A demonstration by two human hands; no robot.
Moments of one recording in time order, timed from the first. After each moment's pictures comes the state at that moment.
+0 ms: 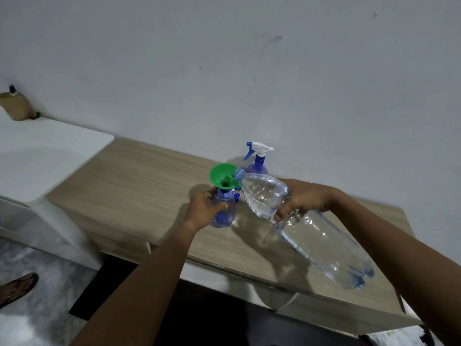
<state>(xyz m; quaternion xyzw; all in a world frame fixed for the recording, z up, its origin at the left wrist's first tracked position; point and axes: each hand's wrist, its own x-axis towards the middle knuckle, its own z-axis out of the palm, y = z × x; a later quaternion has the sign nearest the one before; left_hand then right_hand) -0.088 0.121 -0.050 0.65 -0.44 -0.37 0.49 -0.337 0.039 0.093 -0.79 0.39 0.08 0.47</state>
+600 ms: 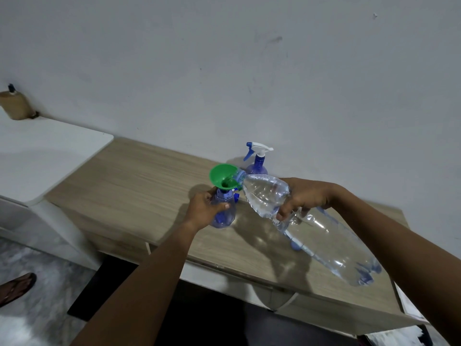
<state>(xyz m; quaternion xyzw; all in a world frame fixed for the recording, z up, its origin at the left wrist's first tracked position) -0.084 0.120 -0.056 0.64 -0.44 -0.39 0.50 -0.338 0.034 0.098 -0.79 0.41 0.10 0.44</state>
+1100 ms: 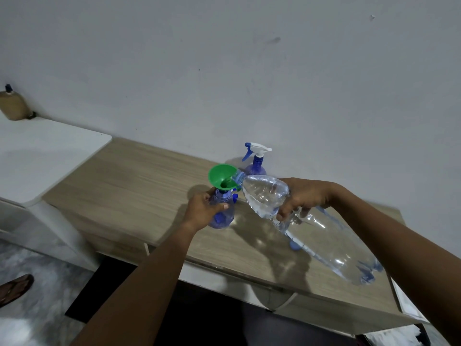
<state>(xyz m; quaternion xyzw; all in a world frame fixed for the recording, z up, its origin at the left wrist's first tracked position) -0.085 0.120 -0.058 0.63 -0.45 -0.38 0.50 -0.340 0.032 0.099 -0.79 0.41 0.11 0.44</state>
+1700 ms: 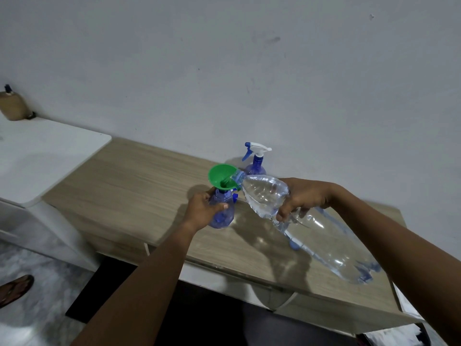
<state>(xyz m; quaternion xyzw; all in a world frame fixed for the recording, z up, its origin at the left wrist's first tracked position) -0.082 0.119 -0.061 0.63 -0.44 -0.40 0.50 -0.340 0.031 0.098 -0.80 0.40 0.11 0.44</state>
